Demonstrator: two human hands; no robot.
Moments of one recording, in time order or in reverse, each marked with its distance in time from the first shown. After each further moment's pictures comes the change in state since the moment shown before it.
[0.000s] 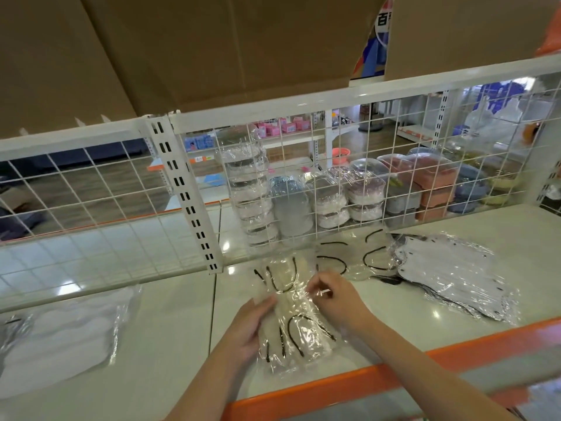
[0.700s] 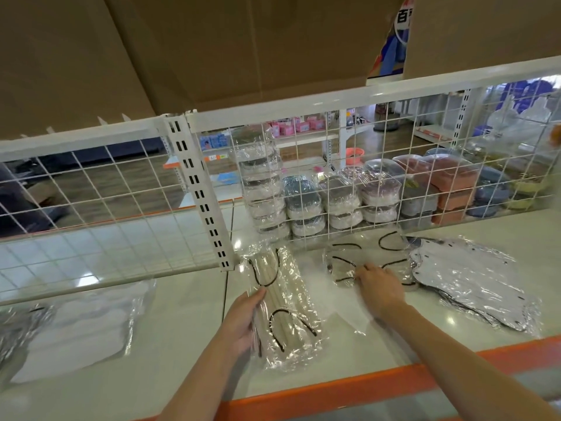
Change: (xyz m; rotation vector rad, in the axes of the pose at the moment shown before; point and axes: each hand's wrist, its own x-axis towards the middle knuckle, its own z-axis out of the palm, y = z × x) left_hand -0.005 0.018 -0.014 0.132 0.109 0.131; right_hand 0.045 0.059 -0.039 -1.100 0.003 -0.021
